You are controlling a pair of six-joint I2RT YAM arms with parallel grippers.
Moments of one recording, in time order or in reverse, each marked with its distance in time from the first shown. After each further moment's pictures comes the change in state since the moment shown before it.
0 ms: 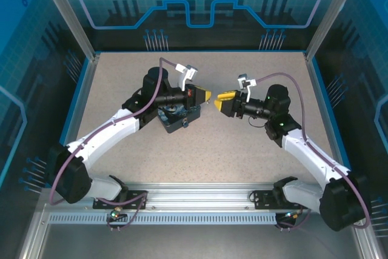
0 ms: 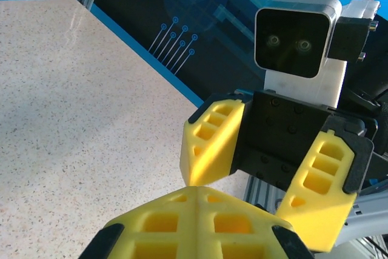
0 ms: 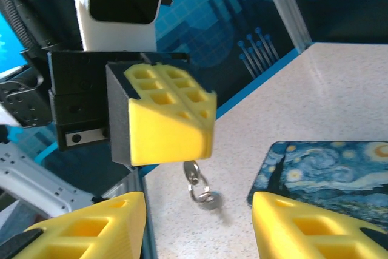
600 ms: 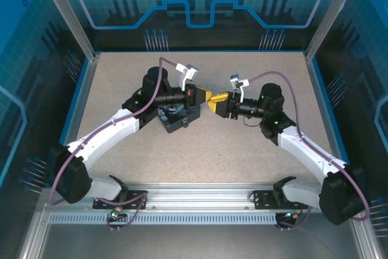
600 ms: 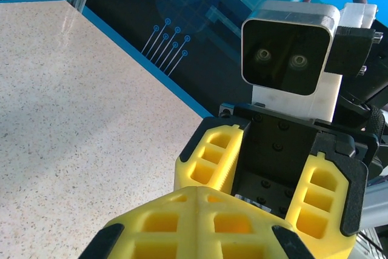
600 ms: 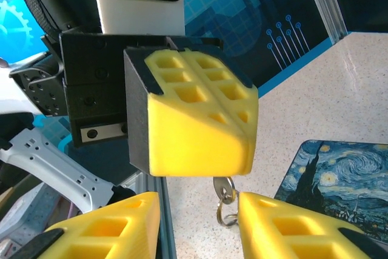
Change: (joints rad) left arm 0.000 0.000 0.000 0.018 0.019 -0.003; right arm 0.058 0.049 0.029 0.031 -0.021 0.011
